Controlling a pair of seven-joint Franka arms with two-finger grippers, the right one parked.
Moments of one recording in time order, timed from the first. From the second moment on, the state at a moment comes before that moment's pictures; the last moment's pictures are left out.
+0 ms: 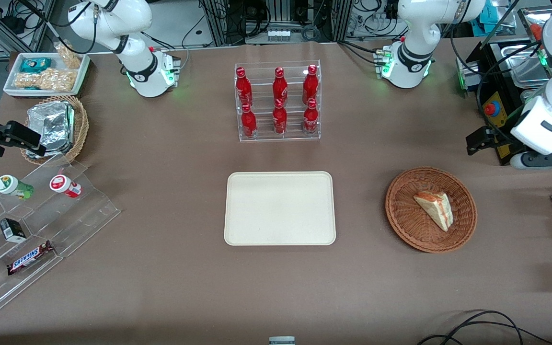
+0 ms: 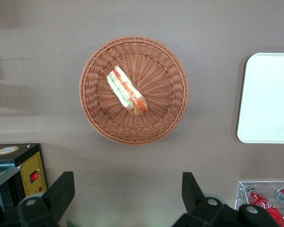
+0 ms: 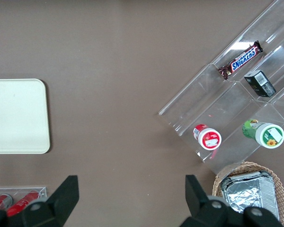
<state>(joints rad) -0.04 0.04 -0.05 -1.63 0.02 1.59 -0.09</state>
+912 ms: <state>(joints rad) -0.05 0.20 -0.04 -1.87 0.02 1.85 -0.24</state>
